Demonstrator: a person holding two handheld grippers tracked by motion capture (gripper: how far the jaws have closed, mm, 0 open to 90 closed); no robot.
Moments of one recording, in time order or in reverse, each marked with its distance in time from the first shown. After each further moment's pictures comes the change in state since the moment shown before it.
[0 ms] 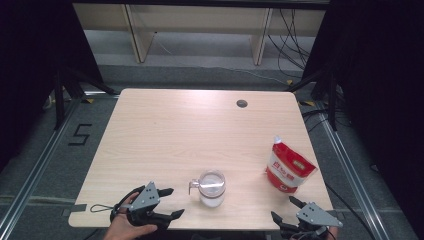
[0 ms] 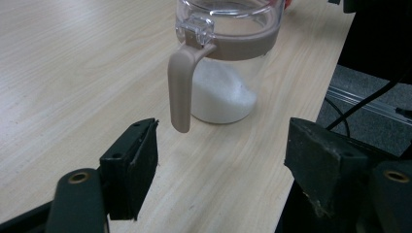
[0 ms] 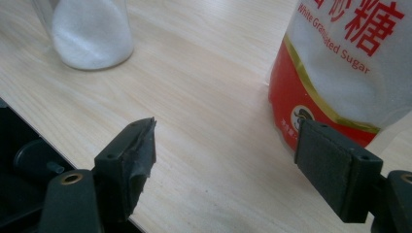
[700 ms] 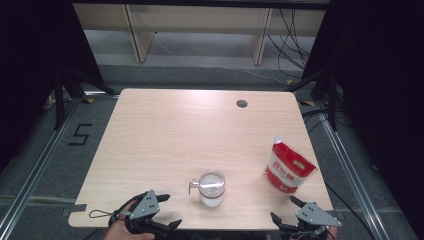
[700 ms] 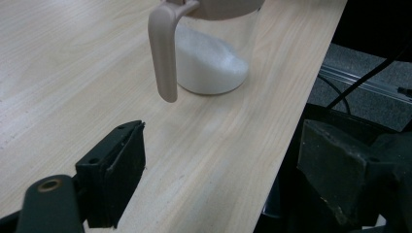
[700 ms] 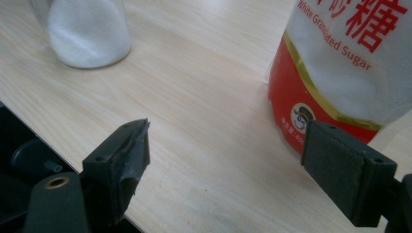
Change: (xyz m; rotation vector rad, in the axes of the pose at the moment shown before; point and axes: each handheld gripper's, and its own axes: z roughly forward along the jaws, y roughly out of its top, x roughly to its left) left arm -0.008 -0.017 -0.001 0.051 0.007 0.028; right arm 0.000 0.000 0.001 -0.006 -0.023 -0.015
